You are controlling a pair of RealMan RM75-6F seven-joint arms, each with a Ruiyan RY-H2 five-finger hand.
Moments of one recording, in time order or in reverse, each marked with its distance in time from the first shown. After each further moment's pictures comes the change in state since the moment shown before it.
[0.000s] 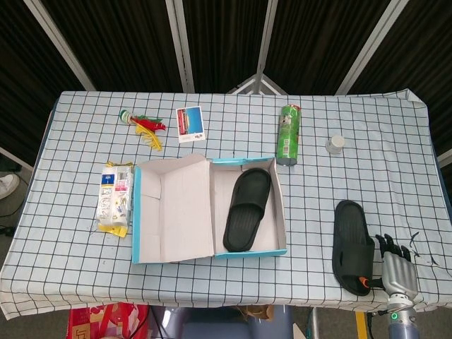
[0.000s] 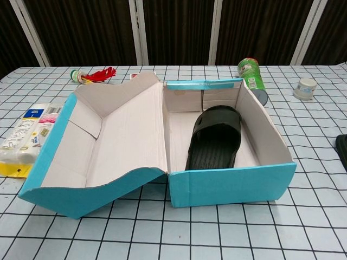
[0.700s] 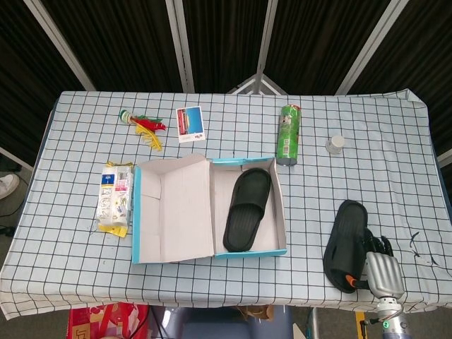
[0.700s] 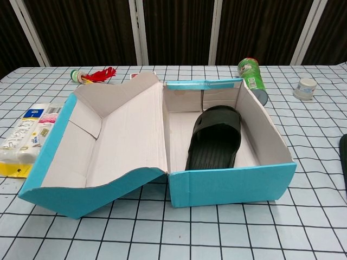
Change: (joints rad) left arm -0.001 -0.002 0.000 -0.001 -0.001 0.000 0.010; right arm -0.037 -0.052 -0.071 0.109 -0.324 0.056 0.086
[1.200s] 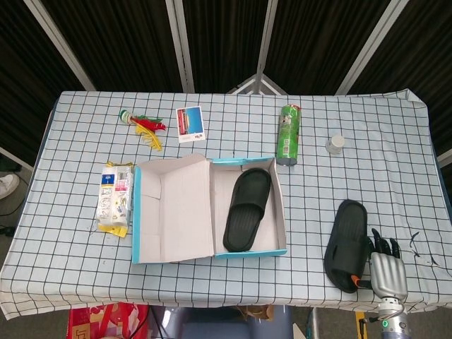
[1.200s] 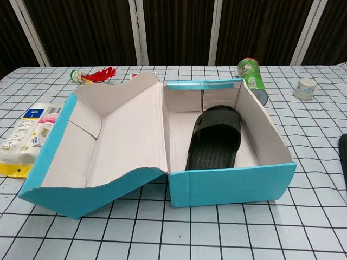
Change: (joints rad) left arm -0.004 -0.004 0.003 -0.001 0.000 -0.008 0.014; right arm -0.021 -0.033 0.040 -0.002 0.079 0.031 -0.134
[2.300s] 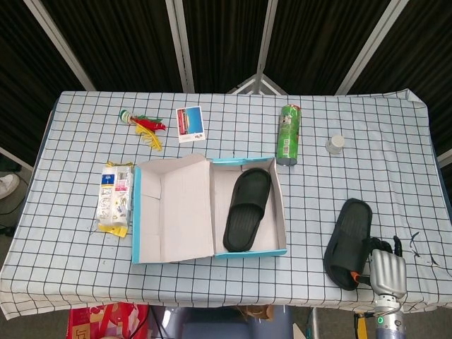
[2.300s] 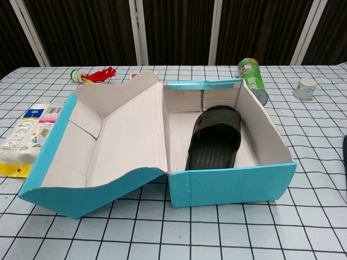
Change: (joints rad) left arm 0.003 0.004 -0.001 0.000 -0.002 0.001 -0.012; right arm -0.013 -0.042 0.048 -0.020 0.011 0.050 -0.058
